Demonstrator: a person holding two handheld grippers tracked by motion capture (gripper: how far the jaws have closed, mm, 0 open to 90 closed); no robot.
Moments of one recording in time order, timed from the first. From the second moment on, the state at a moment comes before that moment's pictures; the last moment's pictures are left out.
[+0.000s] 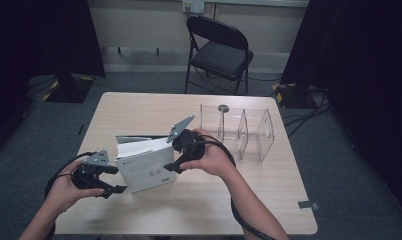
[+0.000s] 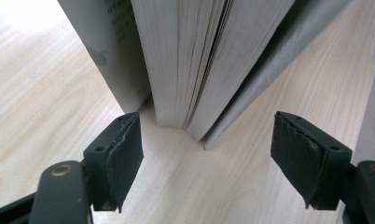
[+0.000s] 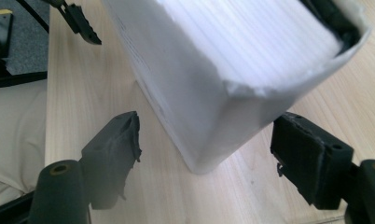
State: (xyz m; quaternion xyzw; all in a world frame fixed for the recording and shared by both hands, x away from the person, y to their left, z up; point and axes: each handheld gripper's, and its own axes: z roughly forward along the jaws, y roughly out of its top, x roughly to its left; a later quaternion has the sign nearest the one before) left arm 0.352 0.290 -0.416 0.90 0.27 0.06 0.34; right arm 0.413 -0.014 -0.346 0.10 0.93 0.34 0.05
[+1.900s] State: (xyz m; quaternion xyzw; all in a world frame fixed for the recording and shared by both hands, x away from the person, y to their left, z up) left arm 0.356 0.269 -0.472 0.89 0.29 0.07 0.34; right arm 0.415 -0.054 -0.326 0.17 0.94 0.31 0.04
